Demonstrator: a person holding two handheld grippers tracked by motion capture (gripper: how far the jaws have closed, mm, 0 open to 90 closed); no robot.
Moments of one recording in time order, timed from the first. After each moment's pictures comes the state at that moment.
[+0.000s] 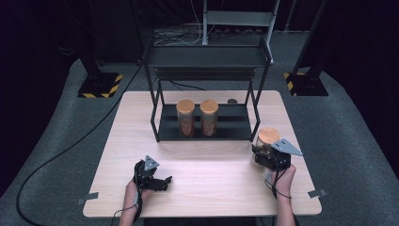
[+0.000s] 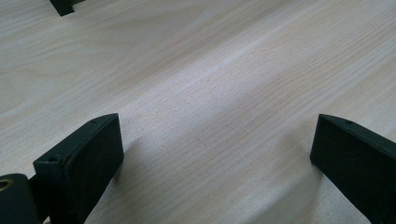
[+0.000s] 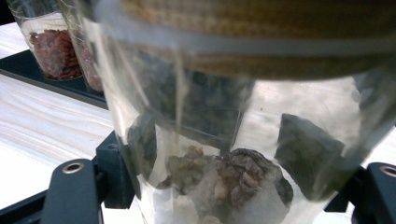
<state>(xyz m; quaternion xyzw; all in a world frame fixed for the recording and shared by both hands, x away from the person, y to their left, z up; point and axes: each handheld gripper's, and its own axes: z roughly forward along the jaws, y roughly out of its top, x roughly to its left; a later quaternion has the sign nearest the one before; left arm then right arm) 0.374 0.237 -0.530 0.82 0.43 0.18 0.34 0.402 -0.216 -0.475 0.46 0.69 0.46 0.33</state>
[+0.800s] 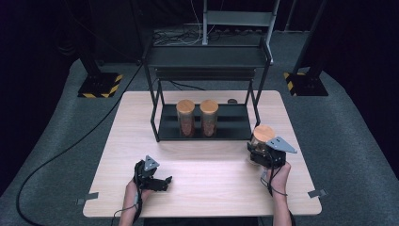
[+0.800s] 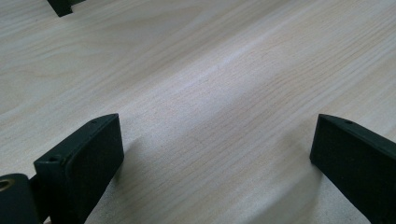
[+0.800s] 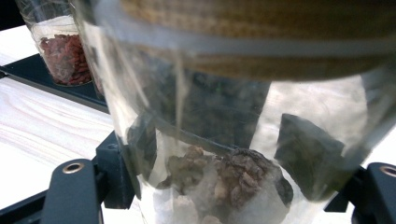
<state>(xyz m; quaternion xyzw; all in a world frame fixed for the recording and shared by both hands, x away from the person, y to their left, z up) 0.373 0.237 -0.529 0.82 0.43 0.18 0.34 0.410 -0.202 -0.473 0.45 0.69 0.46 0.32</state>
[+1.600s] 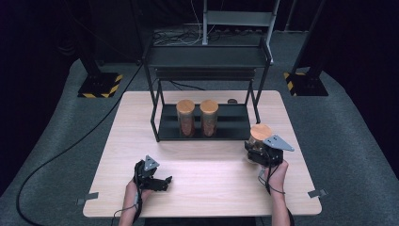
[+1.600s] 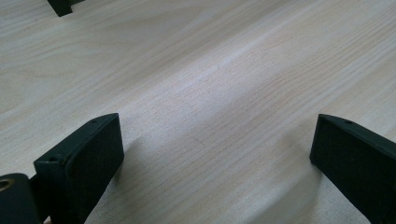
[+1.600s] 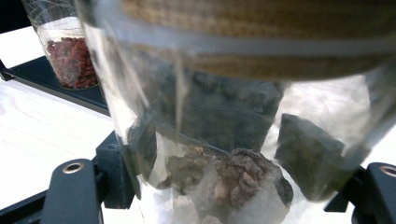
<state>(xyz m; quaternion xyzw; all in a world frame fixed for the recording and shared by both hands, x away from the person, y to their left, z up) 0.373 0.237 -0.529 0.82 0.43 0.18 0.34 0.414 -0.194 -0.470 0.45 0.69 0.47 0.32</state>
